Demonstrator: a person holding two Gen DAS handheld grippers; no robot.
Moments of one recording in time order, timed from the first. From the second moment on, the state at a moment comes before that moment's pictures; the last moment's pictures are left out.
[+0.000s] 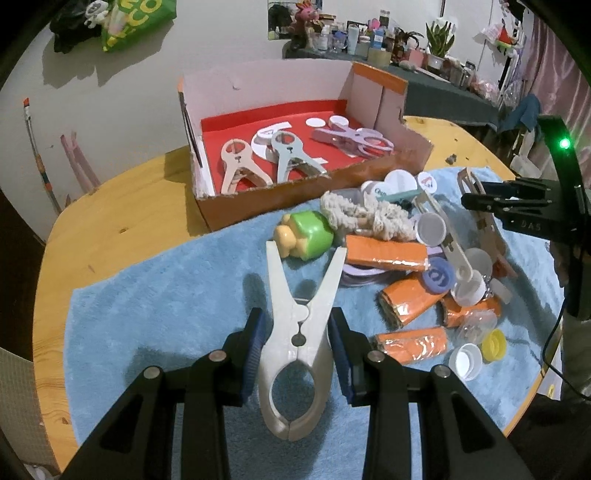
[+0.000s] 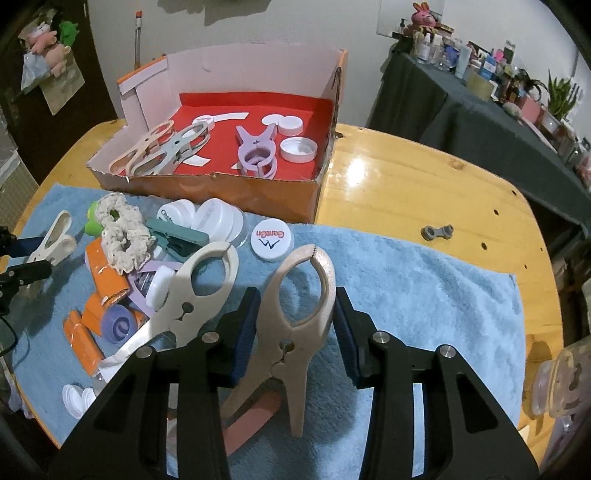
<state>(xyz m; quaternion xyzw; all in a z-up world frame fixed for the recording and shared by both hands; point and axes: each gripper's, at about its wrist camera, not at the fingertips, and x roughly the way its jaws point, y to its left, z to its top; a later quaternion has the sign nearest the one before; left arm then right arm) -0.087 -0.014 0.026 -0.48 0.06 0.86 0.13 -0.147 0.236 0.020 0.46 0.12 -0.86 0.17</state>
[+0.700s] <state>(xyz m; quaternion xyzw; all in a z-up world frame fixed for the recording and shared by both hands) -0.084 -0.005 0.030 -0.48 0.06 0.86 0.14 -0.157 0.230 -0.007 0.49 0.13 -0.85 0.16</state>
